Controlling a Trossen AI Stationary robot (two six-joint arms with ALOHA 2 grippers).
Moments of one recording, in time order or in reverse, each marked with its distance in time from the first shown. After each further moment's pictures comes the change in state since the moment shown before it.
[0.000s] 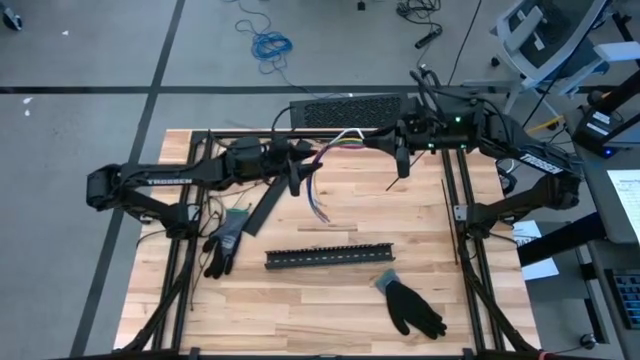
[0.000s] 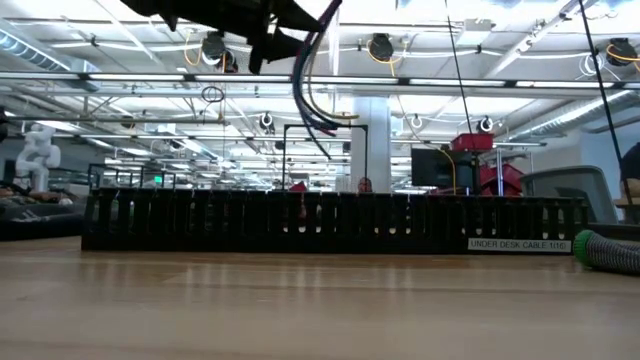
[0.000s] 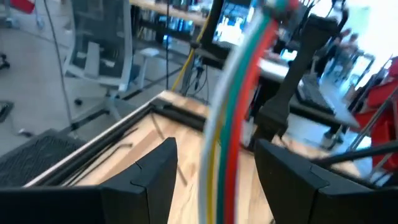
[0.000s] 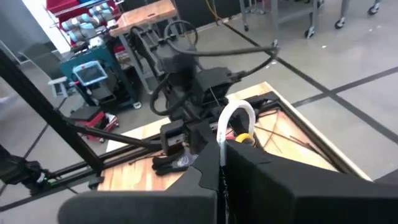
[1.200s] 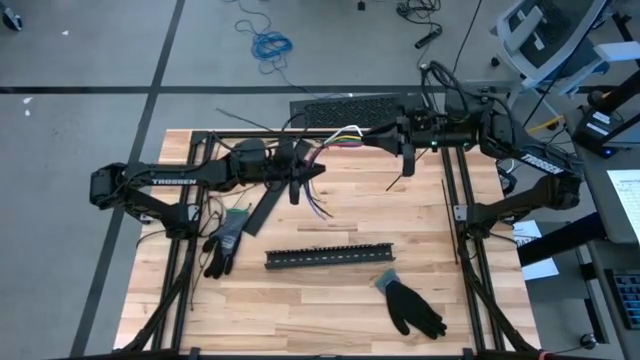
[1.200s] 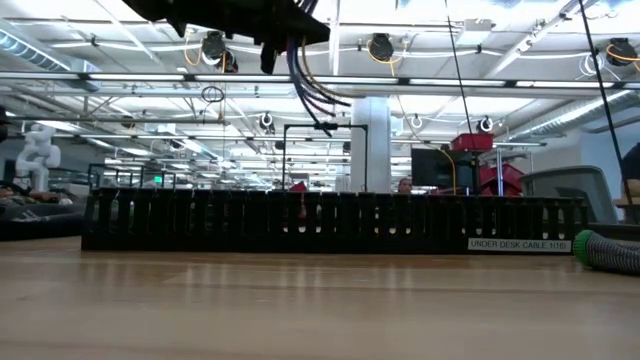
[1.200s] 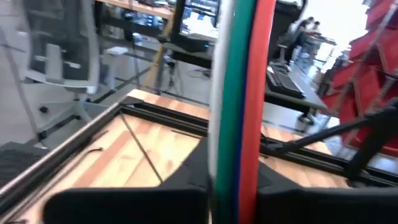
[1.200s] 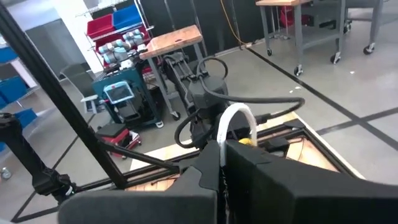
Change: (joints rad) left arm -0.015 0.038 0.003 0.036 0.126 0.050; right arm 0.001 -0.005 0.000 0.125 -0.080 0.018
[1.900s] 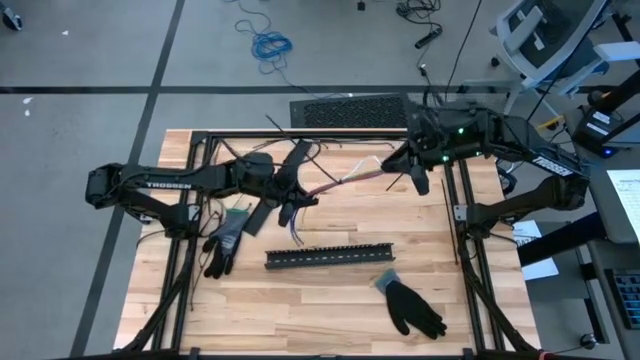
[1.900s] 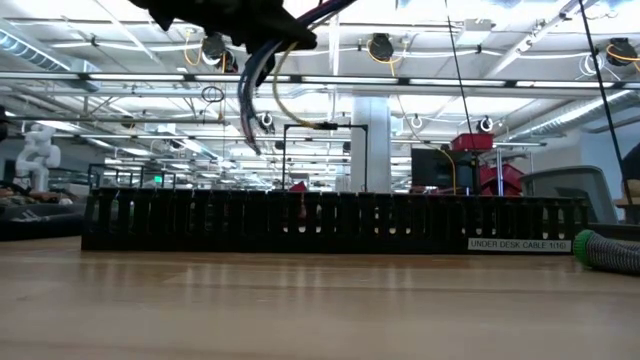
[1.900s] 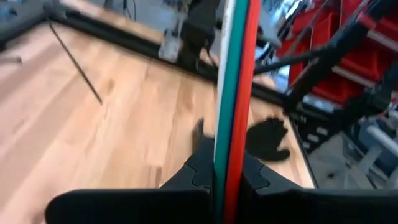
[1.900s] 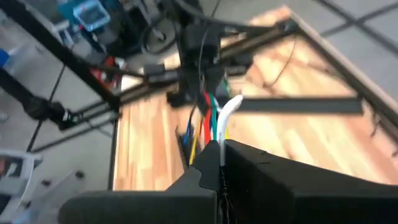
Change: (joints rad) left arm -0.092 -0.036 0.003 -0.297 0.151 -0.114; right arm 0.032 -0.057 0.000 -0.422 0.002 0.026
